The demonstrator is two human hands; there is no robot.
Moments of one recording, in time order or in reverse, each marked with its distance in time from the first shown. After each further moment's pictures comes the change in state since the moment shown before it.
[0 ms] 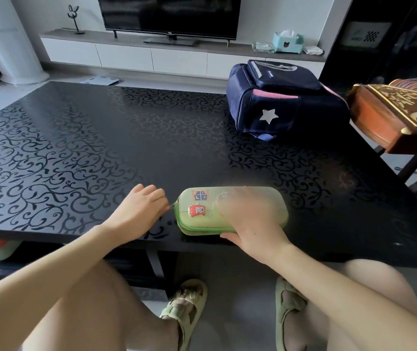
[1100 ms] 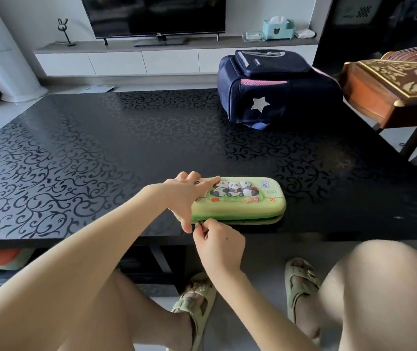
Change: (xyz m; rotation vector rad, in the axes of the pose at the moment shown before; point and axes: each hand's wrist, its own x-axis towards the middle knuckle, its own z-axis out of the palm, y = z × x) left_hand 0.090 0.067 -0.054 -0.060 -0.826 -0.070; right_hand 0.004 -0.104 -0.014 0.570 0.211 0.694
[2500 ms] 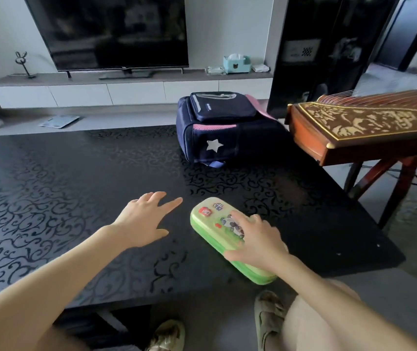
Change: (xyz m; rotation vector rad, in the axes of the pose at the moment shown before) left_hand 0.026 0.007 -0.047 0.057 0.295 -0.039; right_hand 0.103 0.133 -0.119 -0.243 -0.487 0.040
